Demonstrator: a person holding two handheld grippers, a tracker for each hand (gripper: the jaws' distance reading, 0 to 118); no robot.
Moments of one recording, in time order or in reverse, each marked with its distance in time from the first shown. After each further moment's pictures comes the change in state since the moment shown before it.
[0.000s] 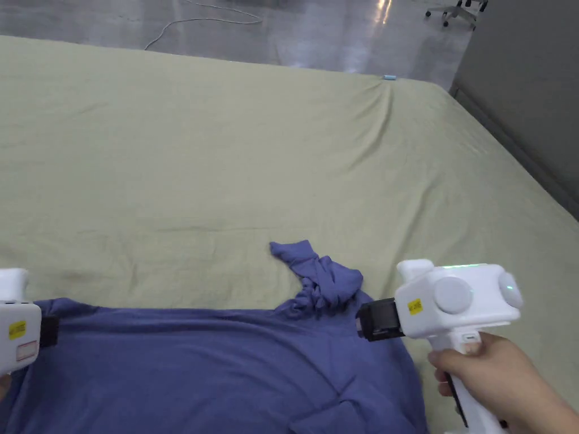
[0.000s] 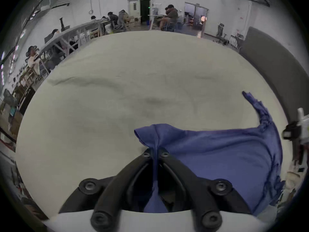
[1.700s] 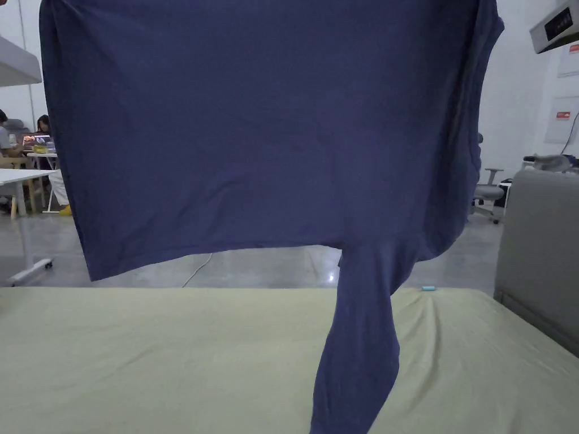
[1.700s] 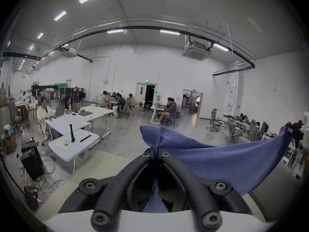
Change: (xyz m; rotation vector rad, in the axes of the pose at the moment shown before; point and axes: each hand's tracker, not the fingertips) left arm 0.026 0.518 0.381 0.833 -0.032 0.062; right arm -0.010 0.403 0.571 1.037 -0.443 0.074
